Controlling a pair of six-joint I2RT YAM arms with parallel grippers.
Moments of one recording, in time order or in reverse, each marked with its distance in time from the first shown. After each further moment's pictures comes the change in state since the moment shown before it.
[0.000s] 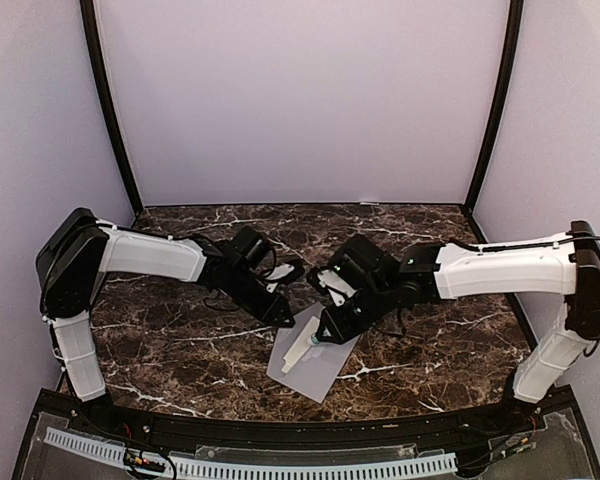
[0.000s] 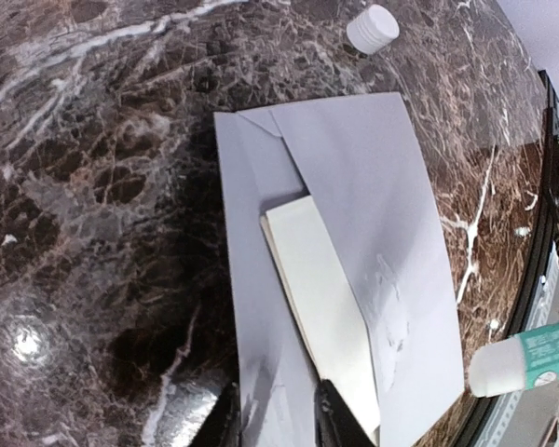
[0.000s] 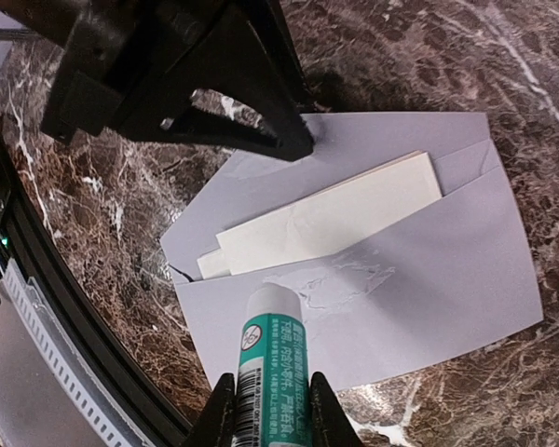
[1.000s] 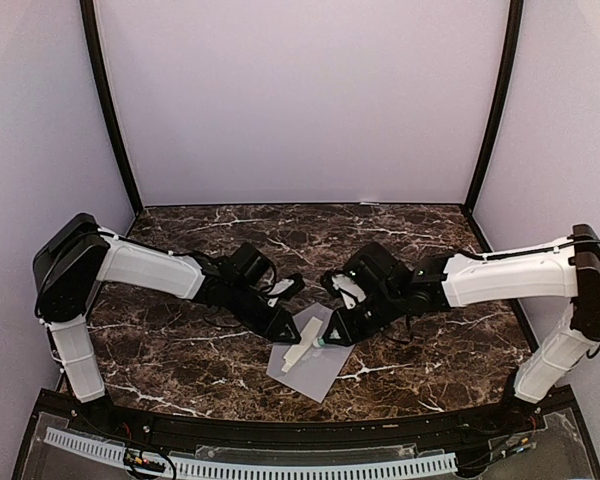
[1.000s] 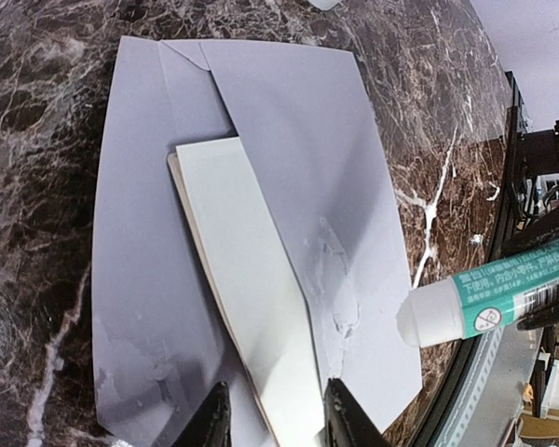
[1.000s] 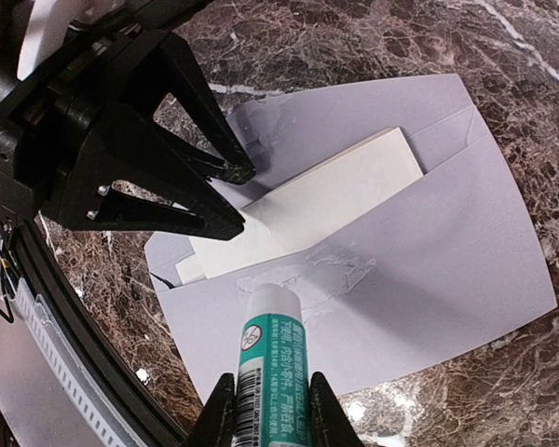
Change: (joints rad) left arm -0.050 -0.037 -0.128 0.146 0.067 -0.162; right arm -0.060 -0.069 -0.161 0.159 -0.051 0.074
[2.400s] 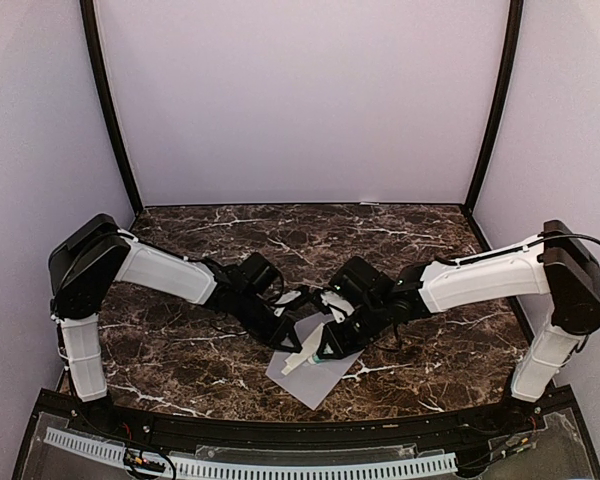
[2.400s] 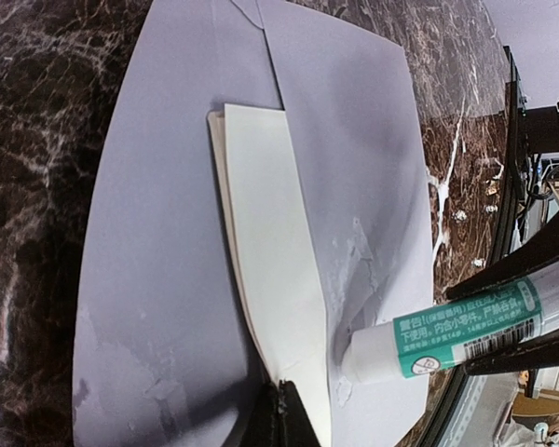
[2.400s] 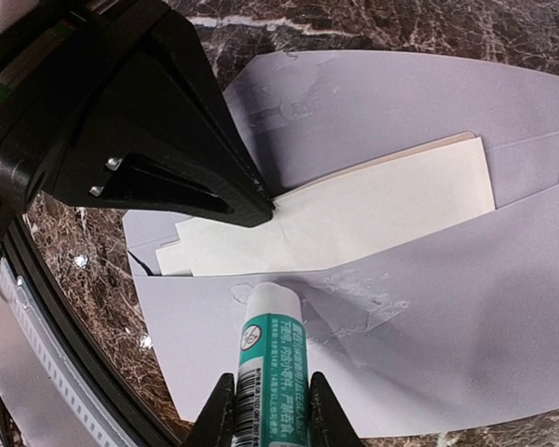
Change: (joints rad) left arm -0.018 0.101 0.024 0.017 0.062 0.013; right arm 0.022 0.135 0.021 0.013 -0.057 0.000
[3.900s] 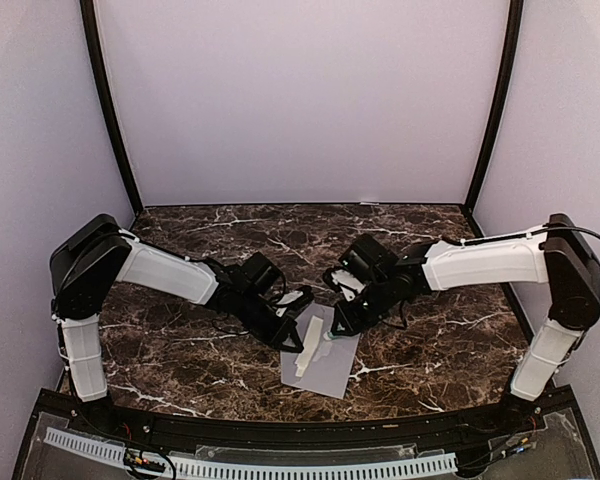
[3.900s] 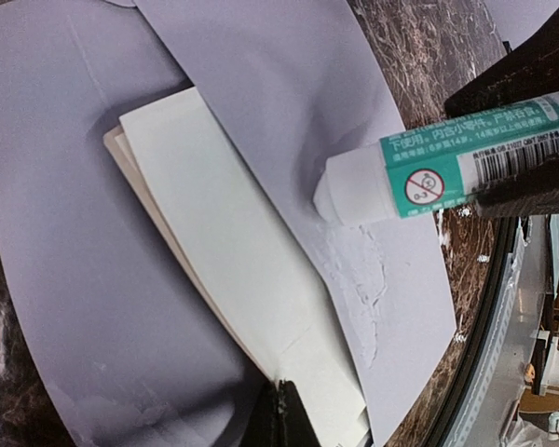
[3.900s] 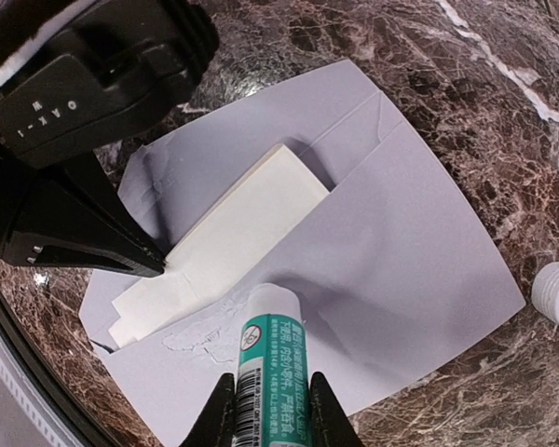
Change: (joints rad) left arm -0.007 0.005 0.011 -0.002 -0.011 0.018; right arm -0.119 0.005 0.081 -0.119 0.073 -0.128
